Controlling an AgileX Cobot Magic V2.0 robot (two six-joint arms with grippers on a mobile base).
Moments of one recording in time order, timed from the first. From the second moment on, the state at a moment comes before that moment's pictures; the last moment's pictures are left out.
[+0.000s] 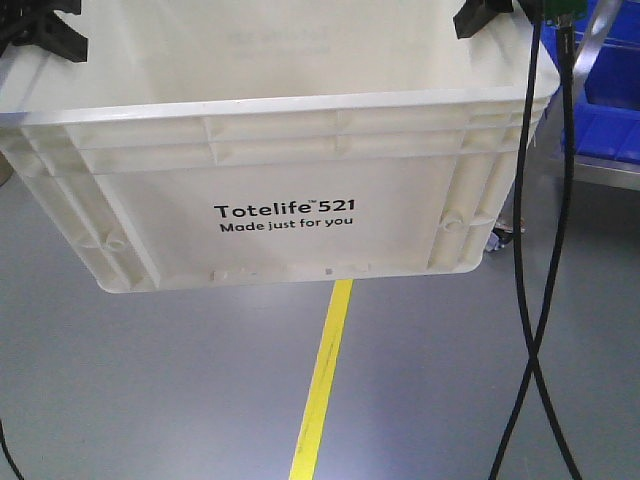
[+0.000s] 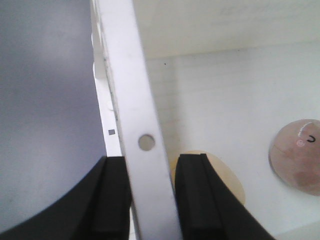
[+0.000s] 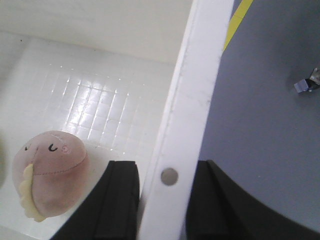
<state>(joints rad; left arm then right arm) -0.07 1.50 -1.64 -0.30 1.11 0.01 0.27 1.74 -2.00 0.13 1.30 -0.05</state>
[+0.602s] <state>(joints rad) -0.07 1.50 -1.64 -0.30 1.11 0.01 0.27 1.74 -2.00 0.13 1.30 -0.05</state>
